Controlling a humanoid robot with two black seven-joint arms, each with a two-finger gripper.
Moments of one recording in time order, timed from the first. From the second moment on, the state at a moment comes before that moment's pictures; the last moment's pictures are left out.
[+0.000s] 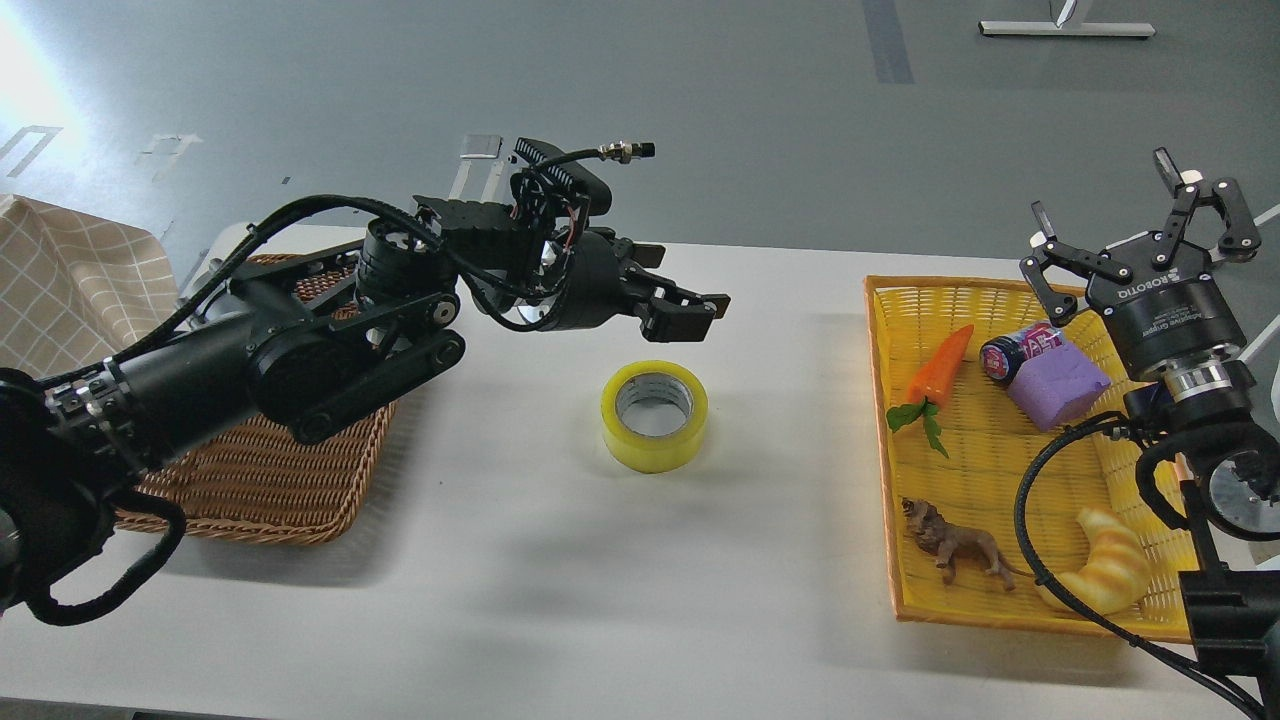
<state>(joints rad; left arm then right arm) -1.01 0.31 -0.44 -1.16 1.91 -0.43 -0.14 0.32 -0.16 1.65 1.07 -0.18 0.49 -0.17</state>
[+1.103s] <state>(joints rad) -0.96 0.24 -0.30 -0.99 1.90 -0.43 -0.09 0.28 -0.16 1.66 1.07 -0.17 0.49 -0.17</state>
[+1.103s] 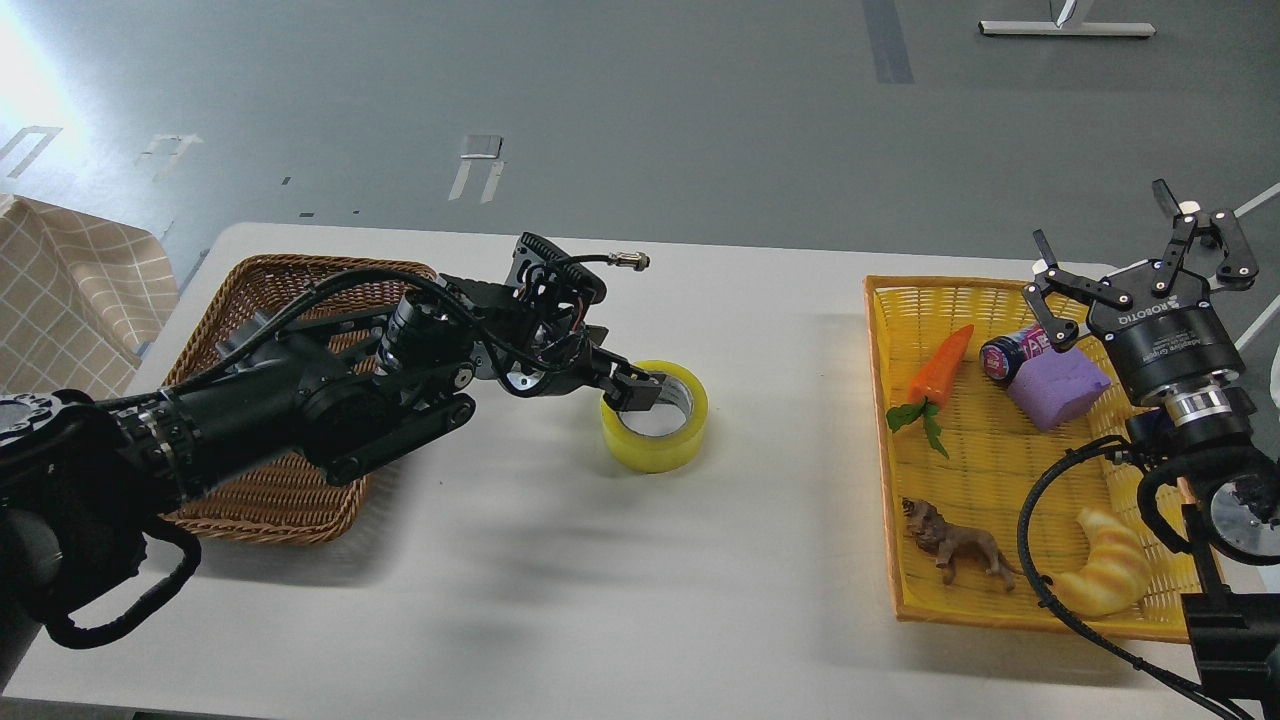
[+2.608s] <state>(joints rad) -0.96 0.19 -0.30 -0.93 1.89 -0.44 -0.02 0.27 -0.15 1.65 1.07 -0.17 0.49 -0.16</state>
